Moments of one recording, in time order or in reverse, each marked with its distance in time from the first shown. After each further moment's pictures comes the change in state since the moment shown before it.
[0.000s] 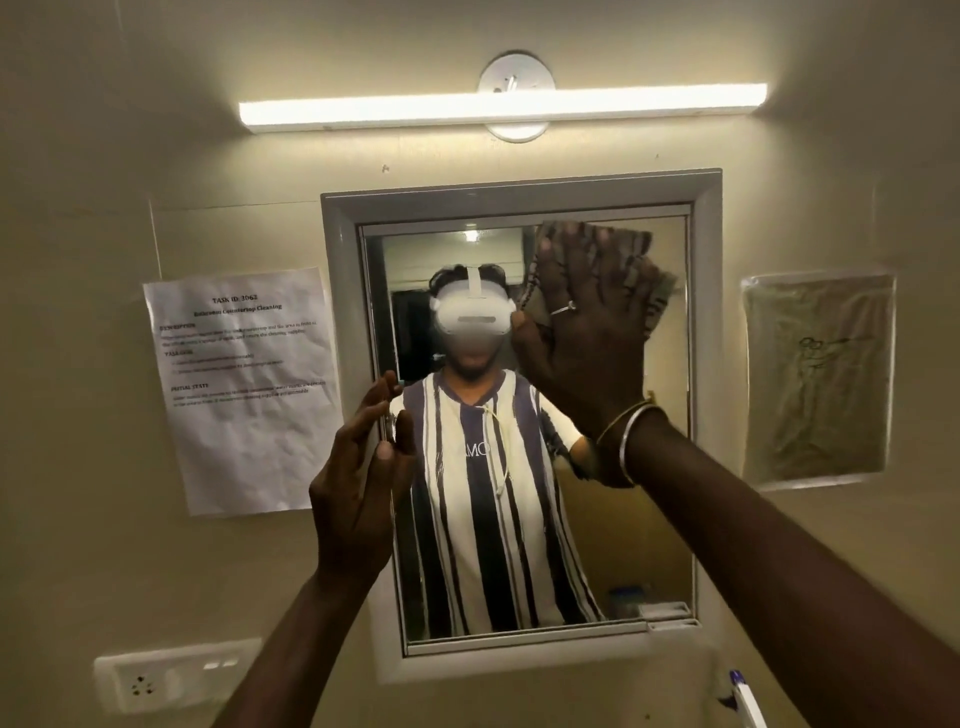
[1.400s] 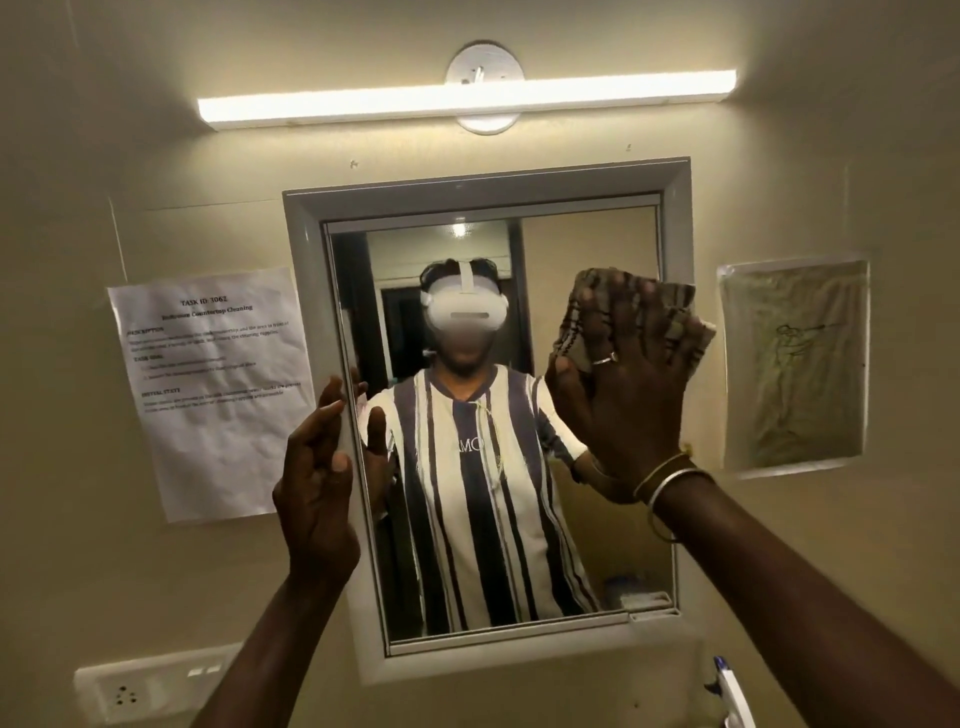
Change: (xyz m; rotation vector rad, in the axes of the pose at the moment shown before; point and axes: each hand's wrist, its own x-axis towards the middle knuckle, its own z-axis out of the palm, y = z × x) left_hand 0.000 -0.014 0.000 -0.184 0.012 -0.056; right_hand -0.063 0.047 -0.009 -0.042 -0.065 0.104
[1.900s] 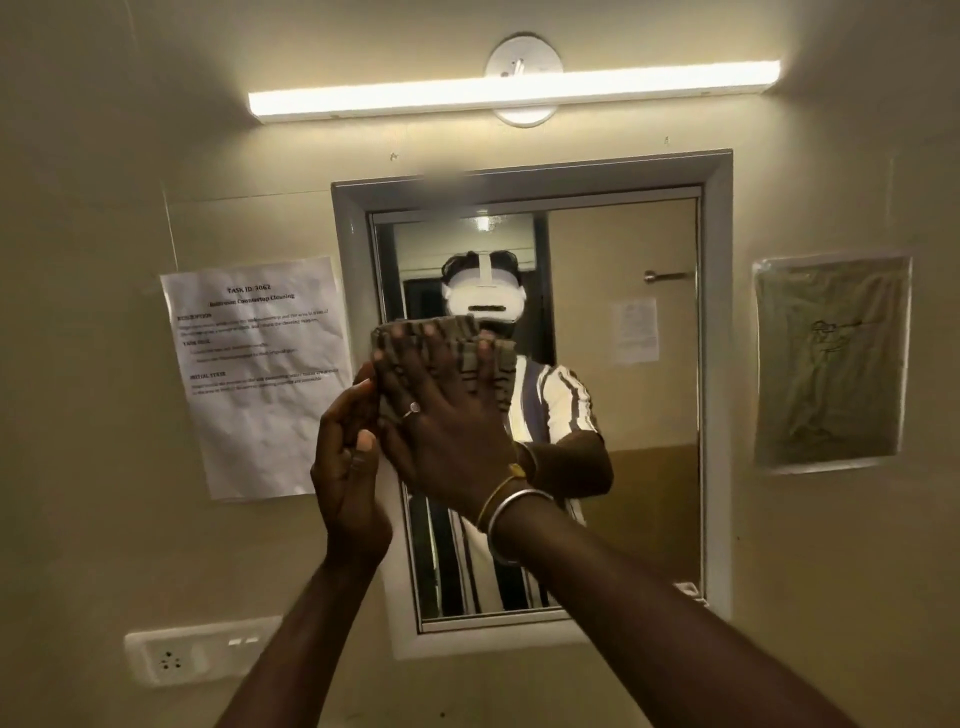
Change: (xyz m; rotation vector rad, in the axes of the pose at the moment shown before) left_hand 0.000 0.013 -0.004 -0.111 0.091 -0.028; right_hand -0.023 -0.183 0.018 0.139 -0.118 -0.391
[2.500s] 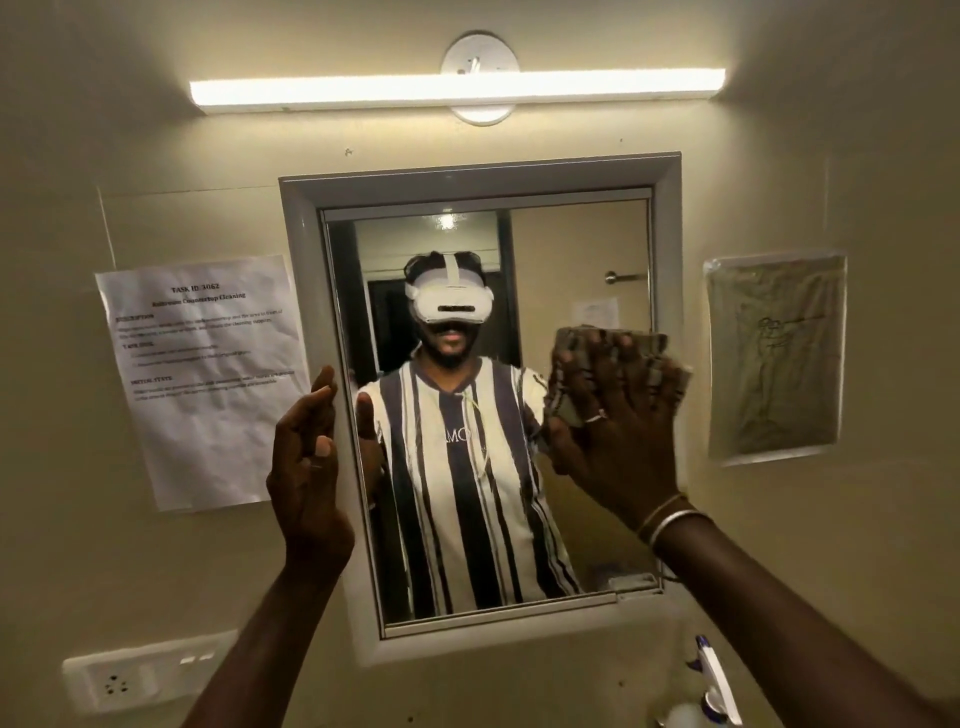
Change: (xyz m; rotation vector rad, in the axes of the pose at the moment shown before) left_hand -0.003 -0.006 0.004 0.008 -0.053 -0.017; right_hand -0.107 0.161 -0.029 -0.183 0.023 0.247
